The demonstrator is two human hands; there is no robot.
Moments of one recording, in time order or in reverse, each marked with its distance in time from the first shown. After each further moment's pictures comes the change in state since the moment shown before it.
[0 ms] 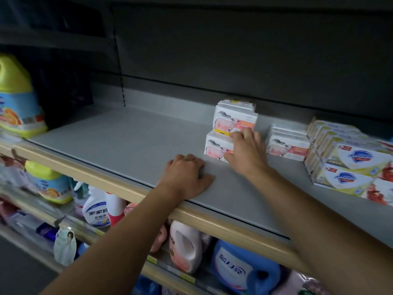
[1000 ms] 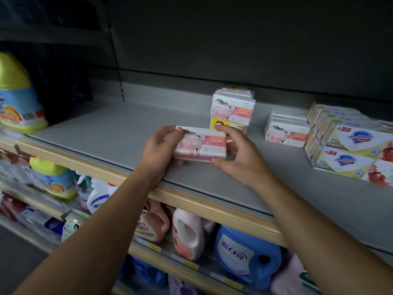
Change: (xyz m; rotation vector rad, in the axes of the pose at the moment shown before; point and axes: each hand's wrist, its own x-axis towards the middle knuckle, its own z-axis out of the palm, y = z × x) left_hand -0.009 -0.017 -0.028 -1.389 0.254 -0.279; right_hand -0.062 -0.009 -0.019 1.101 -0.111 -0.127
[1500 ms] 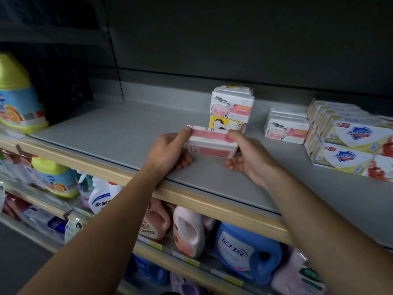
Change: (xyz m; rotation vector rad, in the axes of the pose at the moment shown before) left_hand -0.010 0.007 0.009 0.362 -0.079 -0.004; right_hand 0.006 -0.010 -0.011 0.469 0.078 0.583
